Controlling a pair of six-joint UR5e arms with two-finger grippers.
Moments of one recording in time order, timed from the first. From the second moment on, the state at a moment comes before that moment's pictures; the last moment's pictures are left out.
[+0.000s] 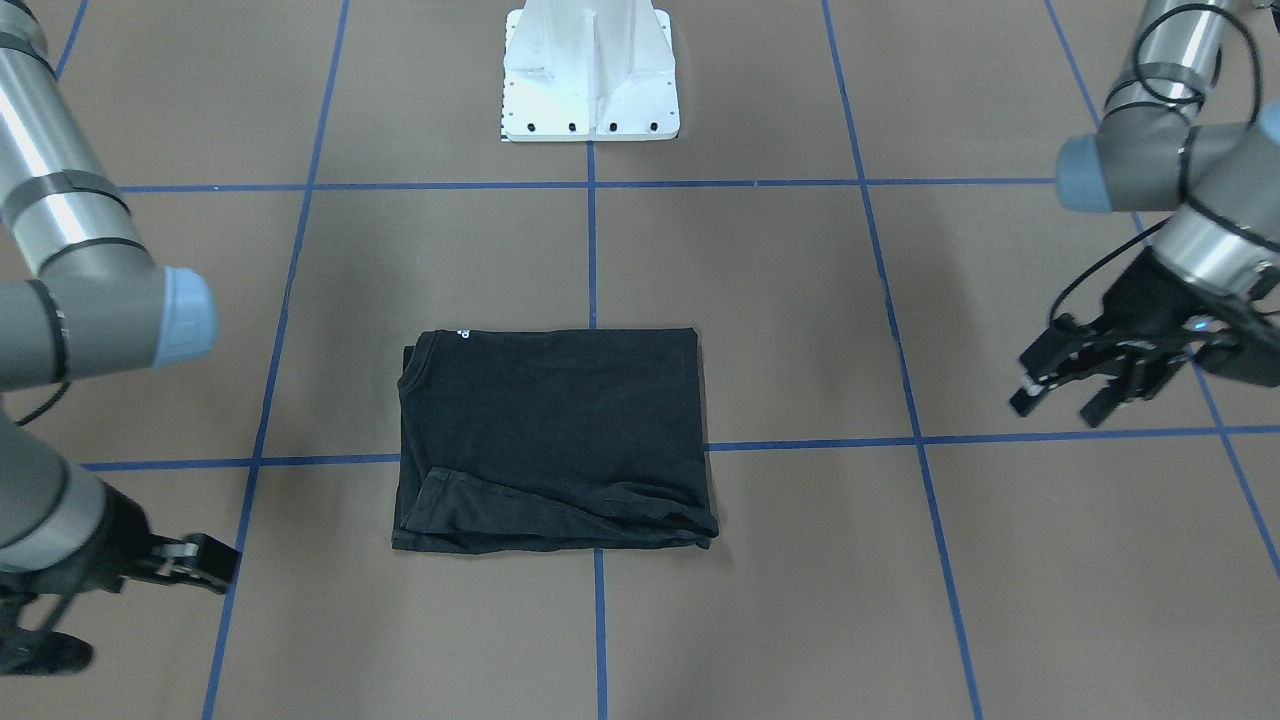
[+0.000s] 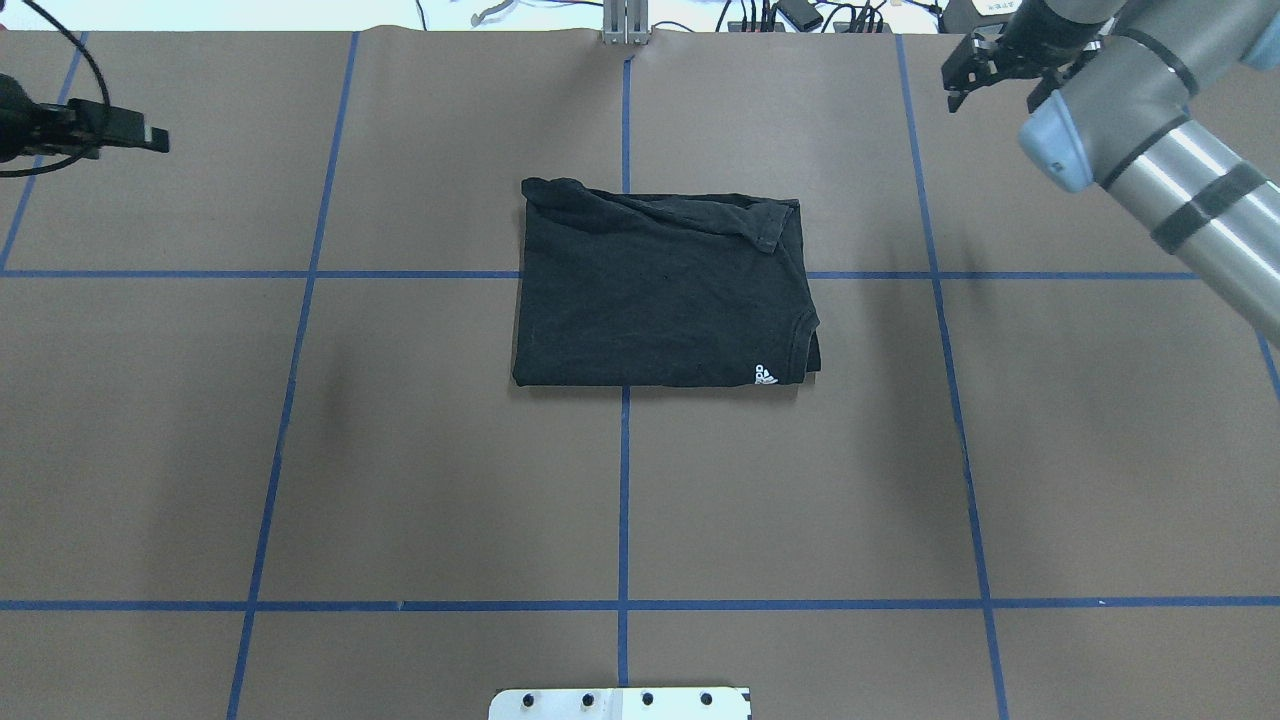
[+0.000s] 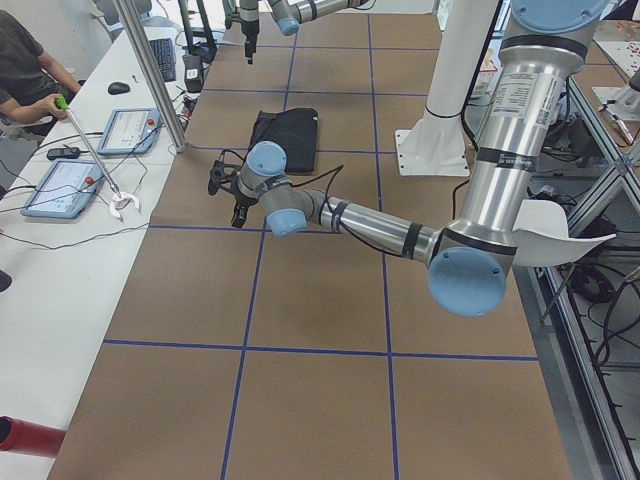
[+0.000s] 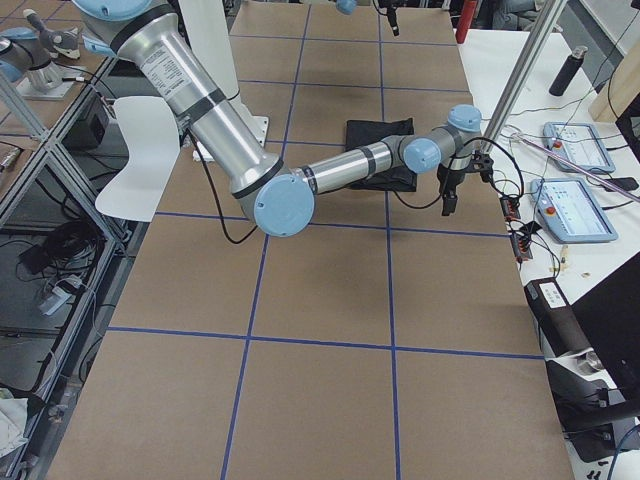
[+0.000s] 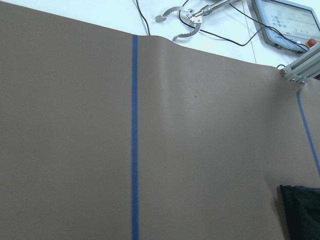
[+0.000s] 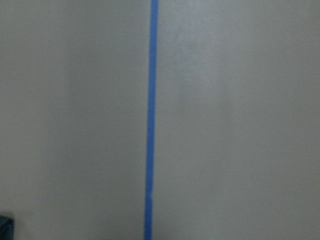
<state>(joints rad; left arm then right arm) -1.19 -1.73 -1.65 -2.37 -2.17 -0.86 1.16 -0.96 1.27 -1.41 2.20 0.61</state>
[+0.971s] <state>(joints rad) -1.46 -1.51 -1.72 -2.08 -2.23 -0.16 1.48 -1.24 1.38 -1.60 2.37 0.02</state>
